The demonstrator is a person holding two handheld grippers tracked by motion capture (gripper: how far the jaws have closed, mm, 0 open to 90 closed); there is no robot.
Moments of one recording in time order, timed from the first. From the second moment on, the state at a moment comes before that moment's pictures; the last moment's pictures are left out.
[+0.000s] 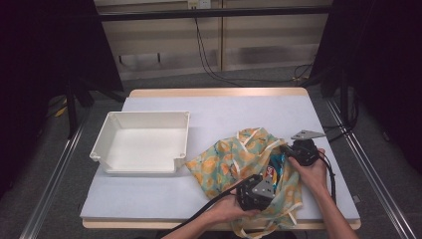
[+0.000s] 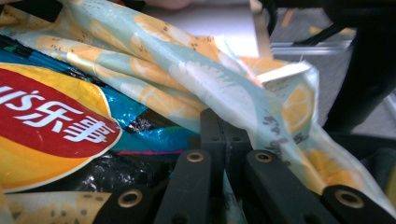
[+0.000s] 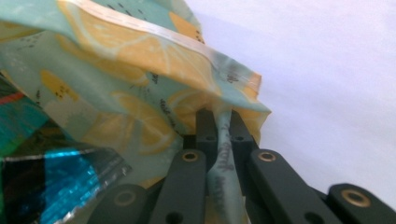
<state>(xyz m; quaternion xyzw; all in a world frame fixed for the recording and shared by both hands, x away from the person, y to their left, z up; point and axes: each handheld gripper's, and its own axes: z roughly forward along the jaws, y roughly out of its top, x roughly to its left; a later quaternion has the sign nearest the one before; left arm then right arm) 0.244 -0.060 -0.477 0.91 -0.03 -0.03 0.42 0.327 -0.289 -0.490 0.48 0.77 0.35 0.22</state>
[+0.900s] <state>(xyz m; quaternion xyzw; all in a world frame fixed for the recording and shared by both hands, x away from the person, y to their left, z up) 0.277 -0.030 -0.447 0.88 0.05 -0.02 0.47 0.305 -0.282 -0.424 0.45 0.74 0.45 0.19</state>
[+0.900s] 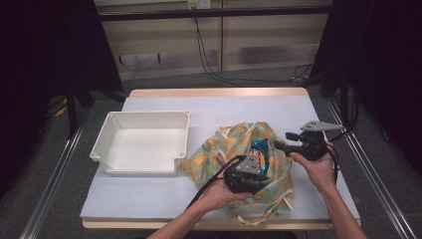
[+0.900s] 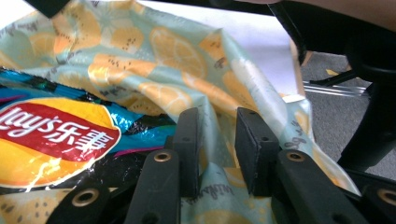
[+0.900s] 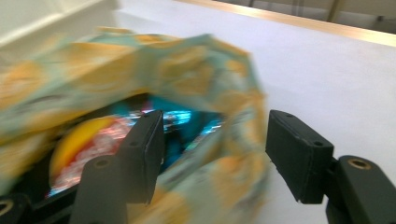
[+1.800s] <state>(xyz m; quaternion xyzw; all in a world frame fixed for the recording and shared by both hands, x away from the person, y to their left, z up) 0.307 -0.015 -0.448 0.88 0.11 0.03 0.46 0.226 -0.249 -0.463 0.44 0.80 0.39 0.14</state>
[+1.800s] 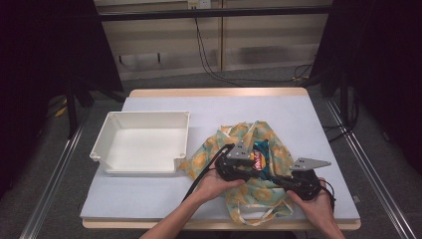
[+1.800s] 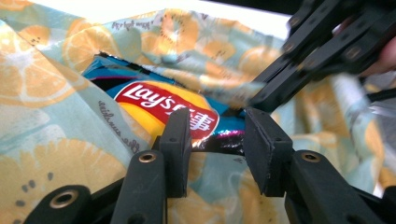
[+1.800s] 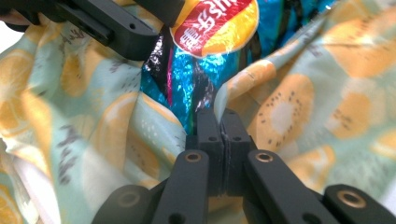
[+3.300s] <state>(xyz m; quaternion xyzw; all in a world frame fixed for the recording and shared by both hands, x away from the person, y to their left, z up) 0.273 -0.059 -0.469 0.92 -0.01 0.10 0.37 0.199 -0.267 -0.485 0.44 0.80 0.40 0.12</state>
